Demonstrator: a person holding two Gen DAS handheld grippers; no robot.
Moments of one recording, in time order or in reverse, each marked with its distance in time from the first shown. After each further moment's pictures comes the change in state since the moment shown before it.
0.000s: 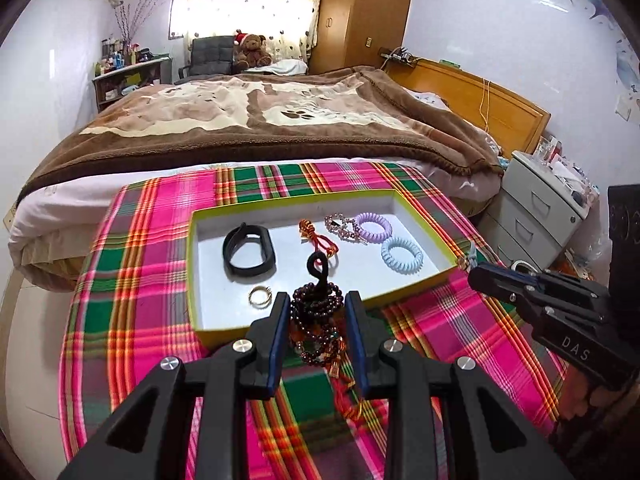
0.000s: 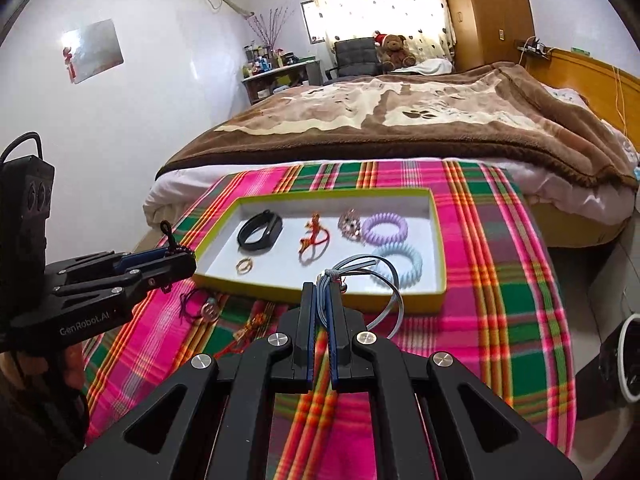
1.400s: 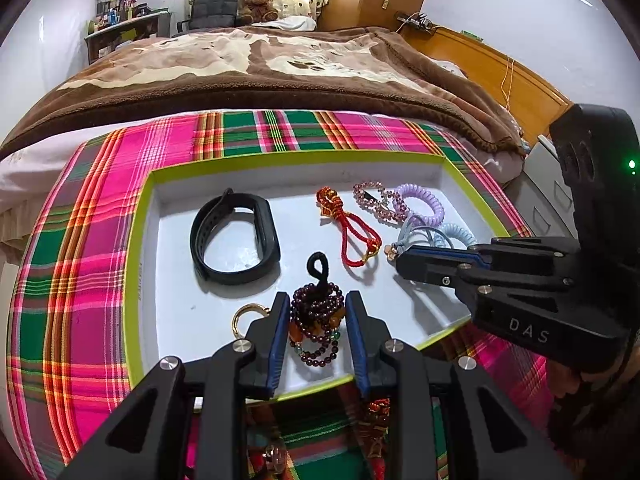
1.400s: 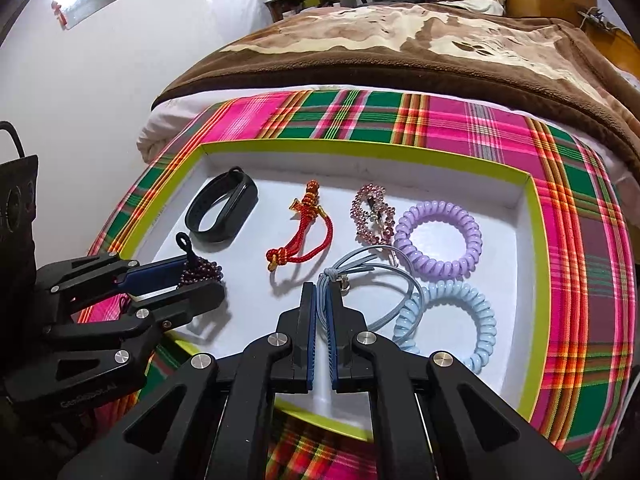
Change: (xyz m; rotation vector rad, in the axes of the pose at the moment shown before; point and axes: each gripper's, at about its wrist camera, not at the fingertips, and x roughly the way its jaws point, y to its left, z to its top) left arm 0.090 0.021 0.003 -0.057 0.155 -0.015; right arm 0.142 -0.013 0.032 -0.081 0.307 0.099
